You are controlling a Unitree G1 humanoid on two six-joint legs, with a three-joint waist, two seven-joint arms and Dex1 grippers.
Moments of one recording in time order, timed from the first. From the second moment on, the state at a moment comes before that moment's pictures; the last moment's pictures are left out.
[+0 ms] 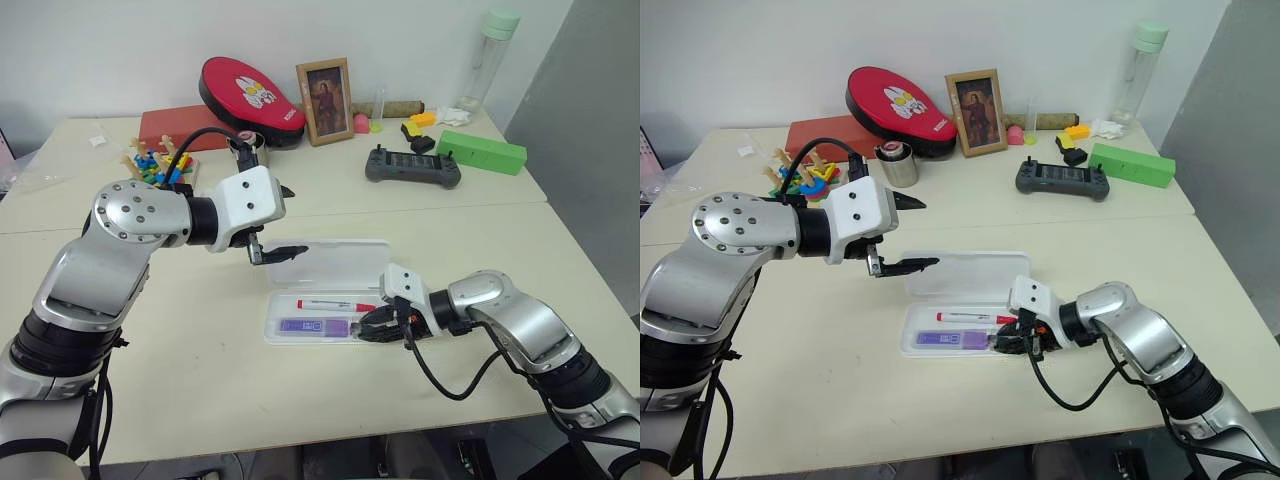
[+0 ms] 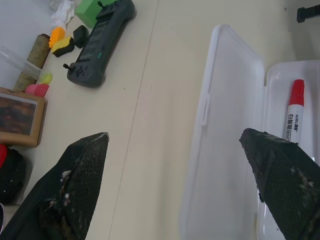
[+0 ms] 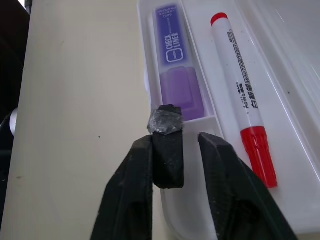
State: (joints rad) left arm -0.68 0.92 -0.15 -0.34 -0.21 0.56 -1.01; right arm -0.50 -0.63 0.42 -0.27 0.27 0.75 1.09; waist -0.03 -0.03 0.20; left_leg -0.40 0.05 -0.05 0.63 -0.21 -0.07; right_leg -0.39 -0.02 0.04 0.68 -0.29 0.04
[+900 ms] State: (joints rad) left arm -0.59 0.96 -0.04 -0.41 -0.30 0.63 -1.04; right arm -0.57 -0.85 0.25 -0.26 0.35 0.74 1.16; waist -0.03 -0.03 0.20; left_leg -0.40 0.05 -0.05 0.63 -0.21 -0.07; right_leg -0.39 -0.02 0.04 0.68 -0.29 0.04
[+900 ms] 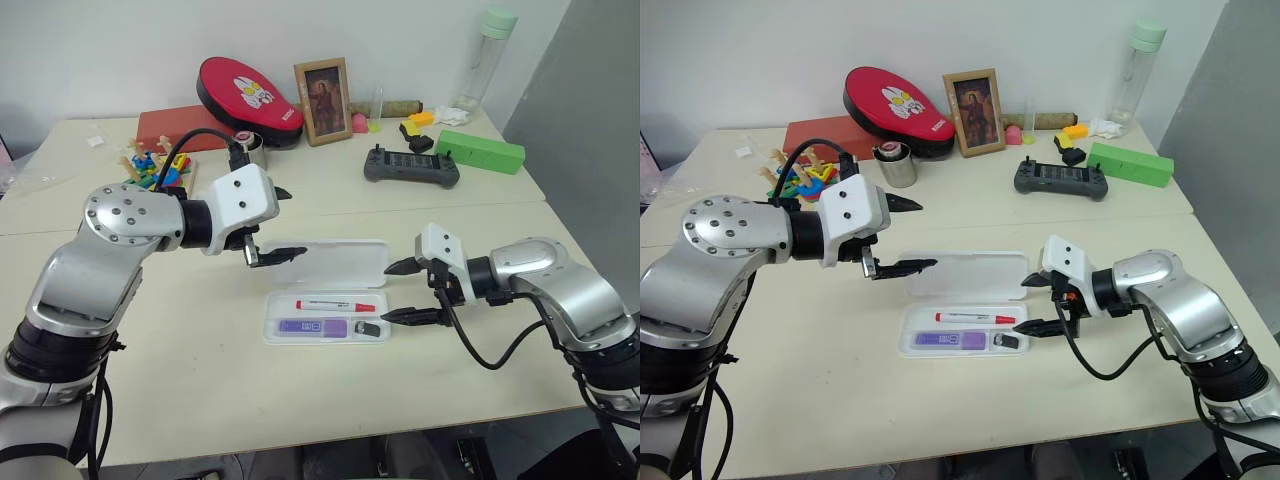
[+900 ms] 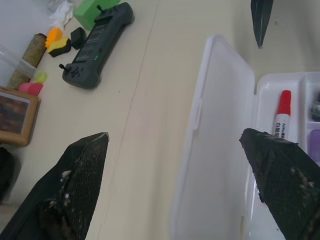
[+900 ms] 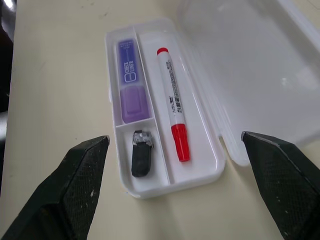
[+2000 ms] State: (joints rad) left arm -0.17 1.09 0.32 -0.60 -0.48 0.87 -0.95; right arm -0.90 -0.46 0.30 0.29 0.10 0.44 1.03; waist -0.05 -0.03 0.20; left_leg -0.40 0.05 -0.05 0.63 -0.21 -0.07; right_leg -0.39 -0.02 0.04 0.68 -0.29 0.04
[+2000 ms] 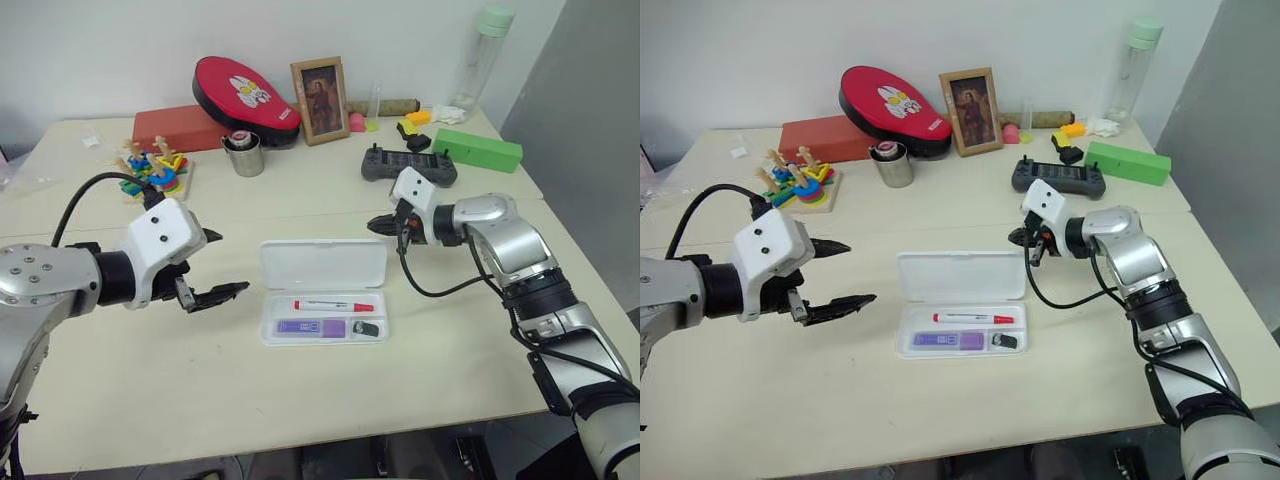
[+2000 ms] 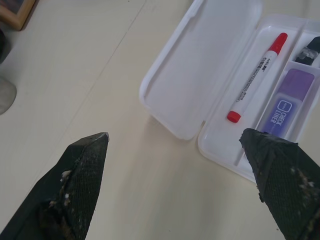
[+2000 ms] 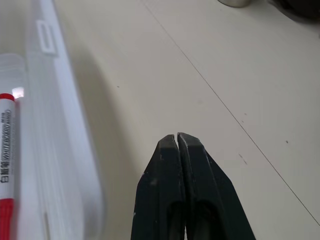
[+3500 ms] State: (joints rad) left arm -0.01 1.05 0.34 -0.57 -0.48 0.81 -0.88; right arm -0.74 -0.44 0.48 -0.18 0.22 0.83 1.17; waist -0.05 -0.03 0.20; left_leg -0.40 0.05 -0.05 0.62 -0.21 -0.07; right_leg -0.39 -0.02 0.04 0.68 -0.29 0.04
